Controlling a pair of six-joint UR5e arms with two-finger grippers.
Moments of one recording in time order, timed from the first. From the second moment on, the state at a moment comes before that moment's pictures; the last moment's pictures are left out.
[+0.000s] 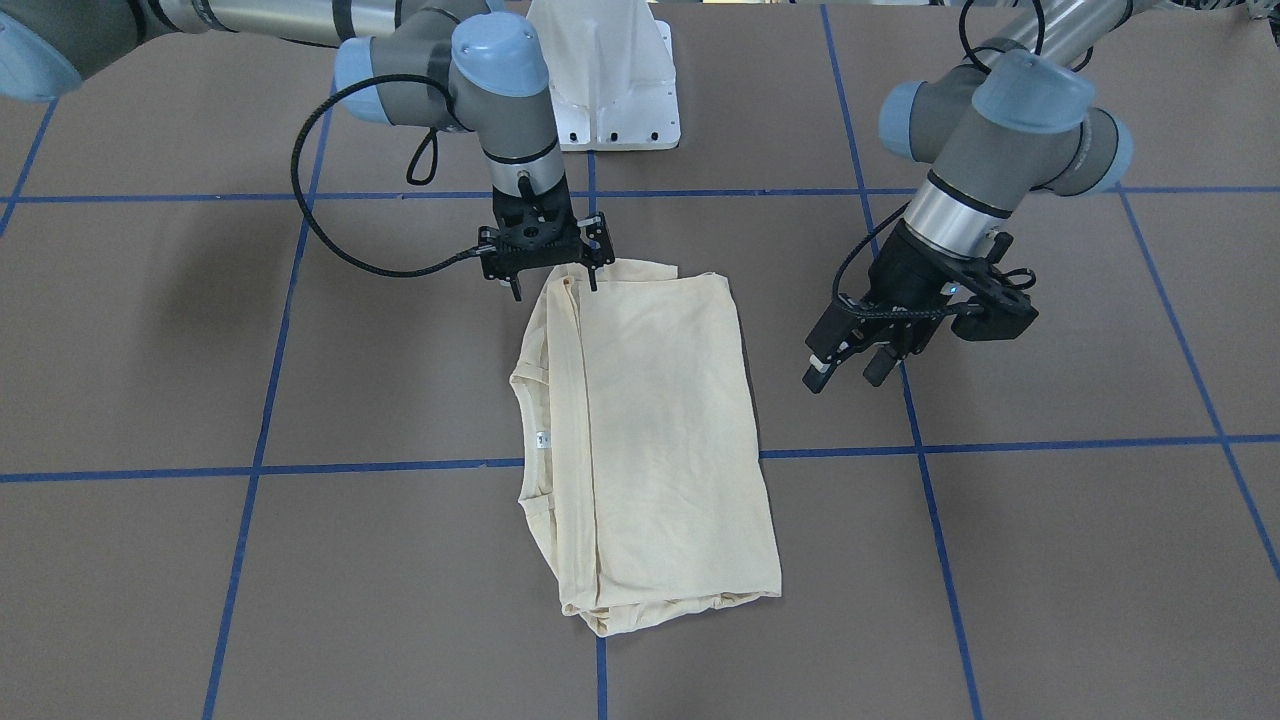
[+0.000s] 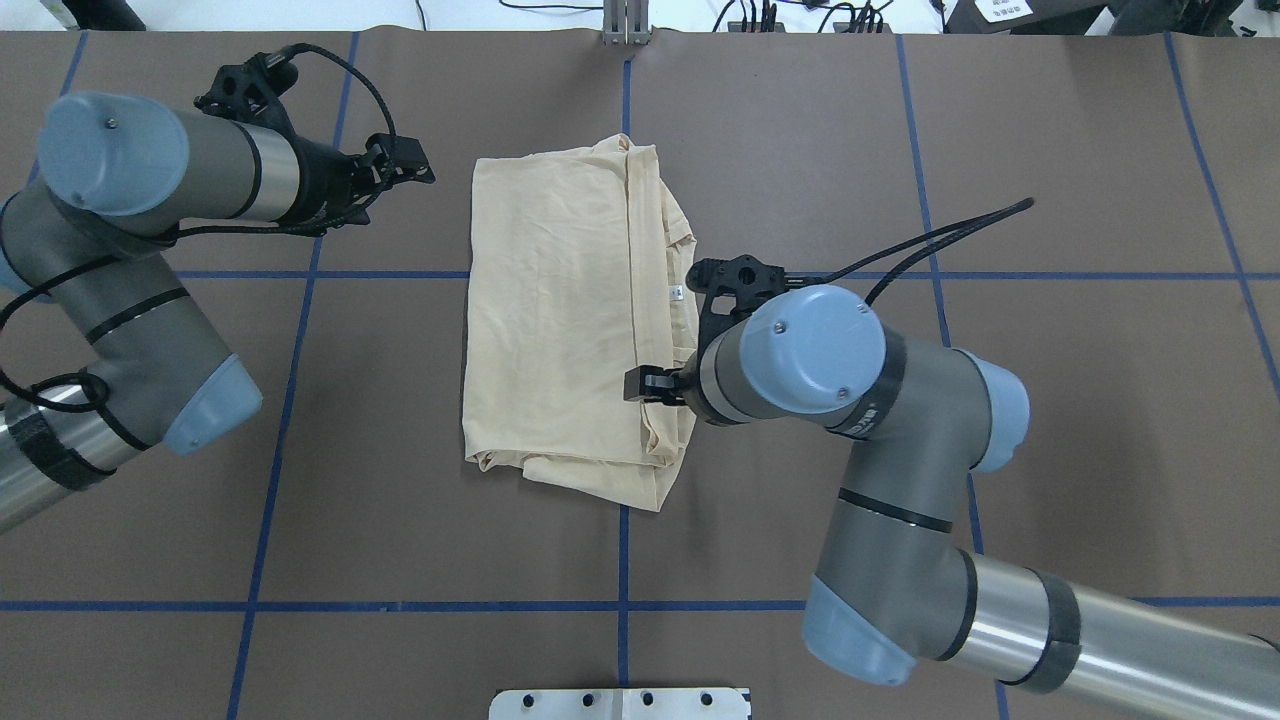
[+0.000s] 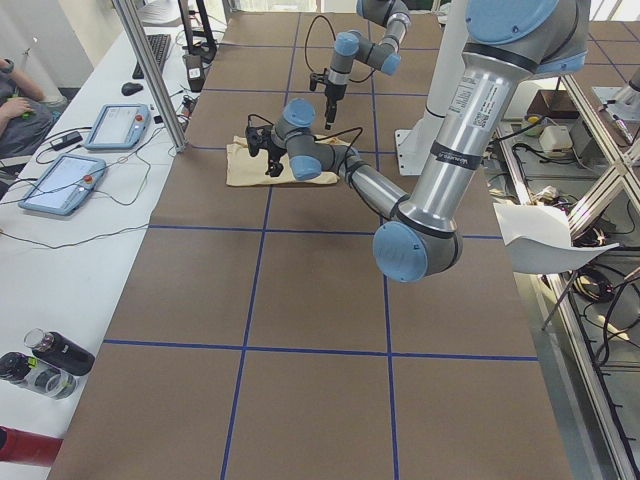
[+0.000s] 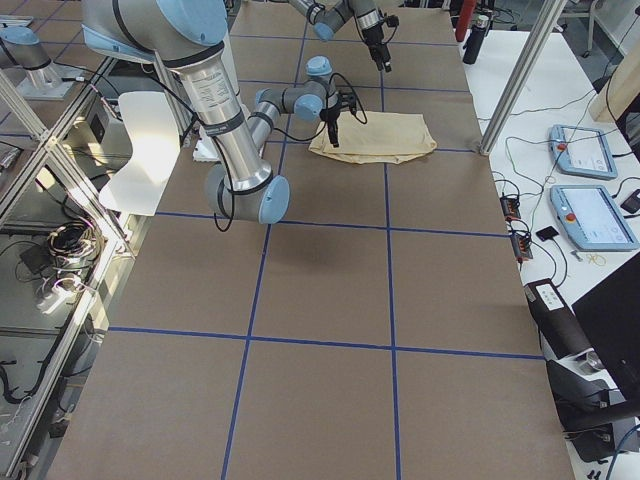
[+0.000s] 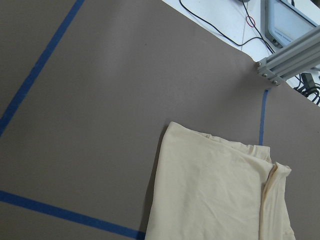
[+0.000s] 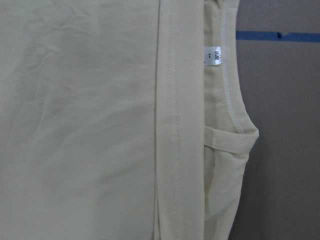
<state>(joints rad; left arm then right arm) -0.81 -1.94 -1.72 -2.25 -1.86 -1.53 0.40 -0.89 1.66 -1.48 1.65 1.20</state>
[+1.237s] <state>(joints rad) -0.81 -1.93 -1.73 -2.25 -1.89 -1.52 0.37 -0.86 1.57 -1.59 1.62 1.08</state>
